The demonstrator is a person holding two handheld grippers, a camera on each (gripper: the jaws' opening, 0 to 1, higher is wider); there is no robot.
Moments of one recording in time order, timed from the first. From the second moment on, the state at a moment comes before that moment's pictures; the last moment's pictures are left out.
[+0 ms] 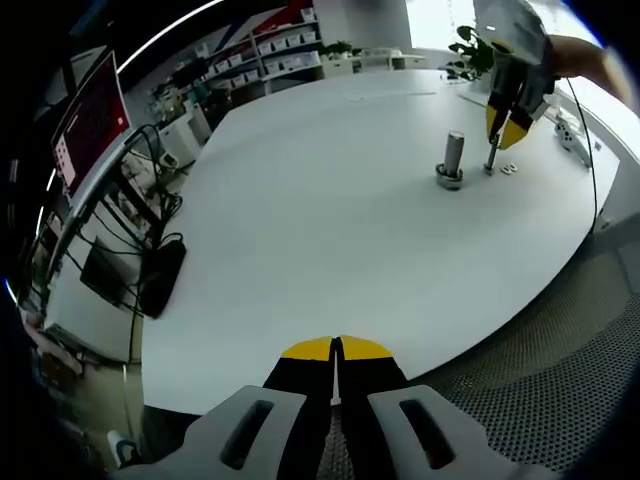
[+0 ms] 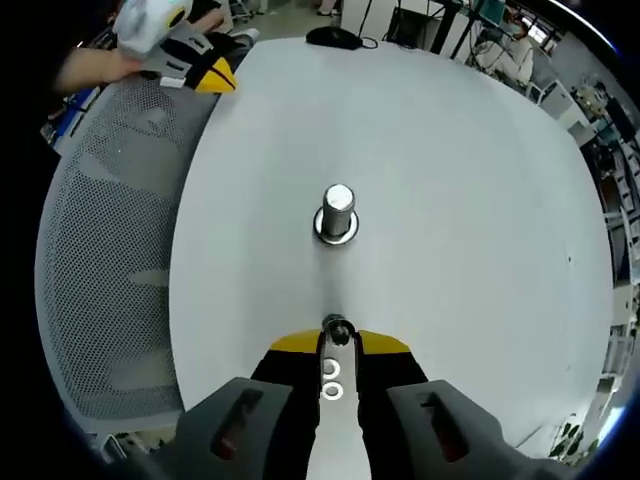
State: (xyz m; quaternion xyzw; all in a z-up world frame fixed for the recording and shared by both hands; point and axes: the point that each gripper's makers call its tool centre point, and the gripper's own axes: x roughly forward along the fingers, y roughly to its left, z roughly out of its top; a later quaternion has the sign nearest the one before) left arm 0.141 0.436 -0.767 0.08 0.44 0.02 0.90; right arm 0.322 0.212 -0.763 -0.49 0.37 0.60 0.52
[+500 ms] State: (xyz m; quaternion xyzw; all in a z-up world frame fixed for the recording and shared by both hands) left arm 0.142 0.436 -0.767 0.08 0.43 0.02 0.90; right arm 0.324 0.204 -0.791 -0.49 0.39 0.59 0.52
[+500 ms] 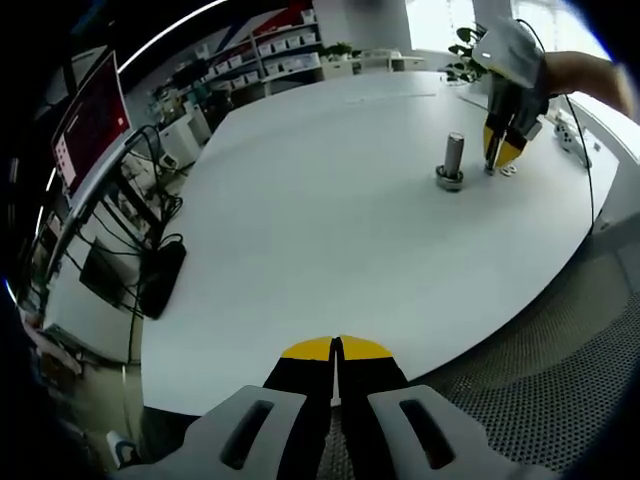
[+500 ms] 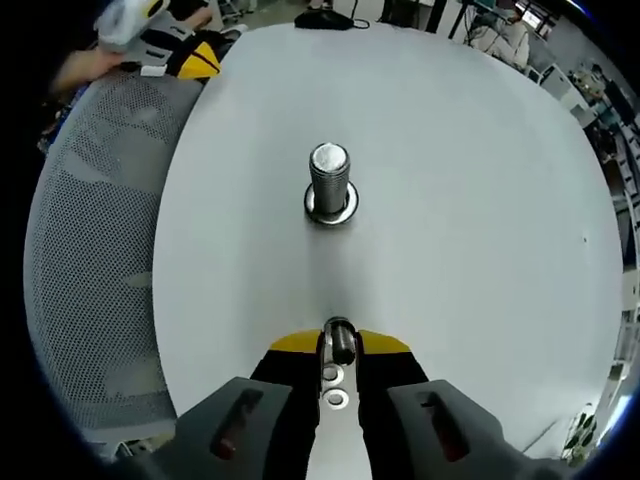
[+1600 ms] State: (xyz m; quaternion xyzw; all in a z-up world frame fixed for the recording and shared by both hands) left arm 0.142 0.436 -0.767 0.08 0.44 0.02 0.90; right arm 0.324 0.166 -0.792 -0.44 0.42 0.57 0.55
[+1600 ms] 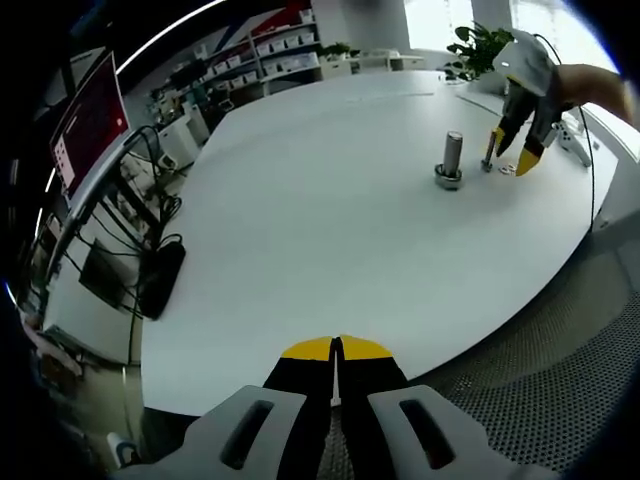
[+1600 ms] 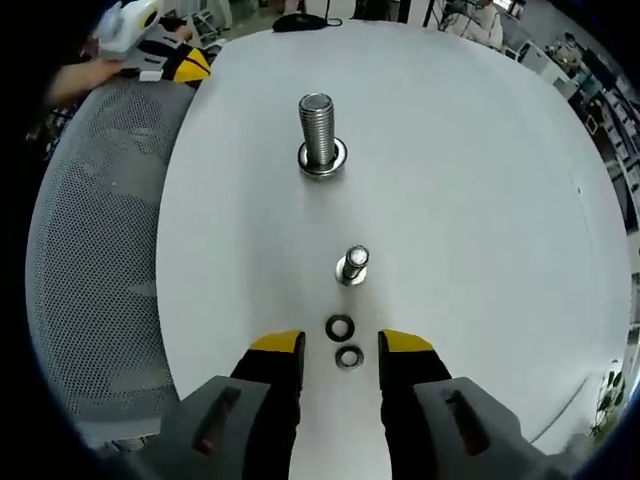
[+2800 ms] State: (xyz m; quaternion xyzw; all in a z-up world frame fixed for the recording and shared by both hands) left arm 0.141 0.436 -0.767 0.08 0.44 0.02 0.90; right arm 0.318 0.169 -0.801 -0.50 0.43 0.56 0.50
